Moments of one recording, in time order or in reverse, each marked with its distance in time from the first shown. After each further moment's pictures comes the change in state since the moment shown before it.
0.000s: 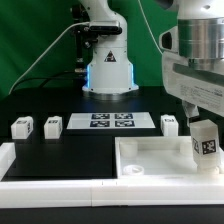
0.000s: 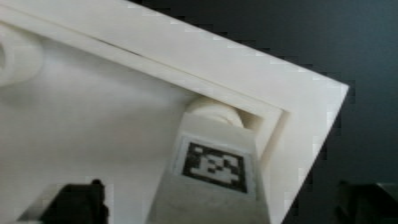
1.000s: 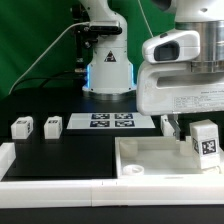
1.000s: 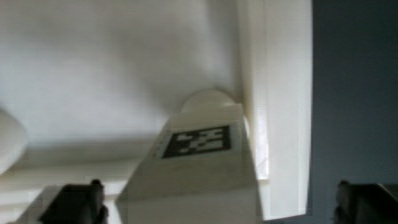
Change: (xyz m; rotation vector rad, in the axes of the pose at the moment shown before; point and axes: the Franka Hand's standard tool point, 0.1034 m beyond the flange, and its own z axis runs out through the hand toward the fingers) arm 0.005 0.003 0.002 -0.006 0.000 -1.122
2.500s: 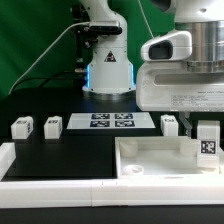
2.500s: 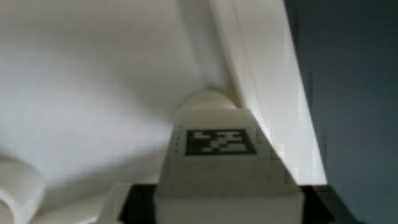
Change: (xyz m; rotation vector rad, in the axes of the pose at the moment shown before) arm 0.000 -0.001 0.001 0.010 0.004 0.581
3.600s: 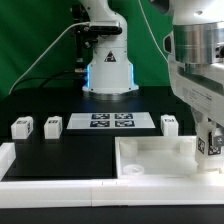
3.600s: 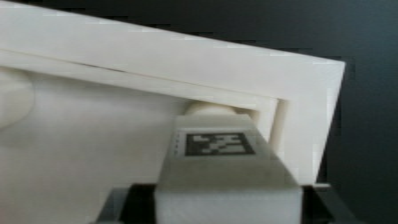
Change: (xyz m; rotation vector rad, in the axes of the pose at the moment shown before) arm -0.001 -0.002 0.002 0.018 -0.015 0.893
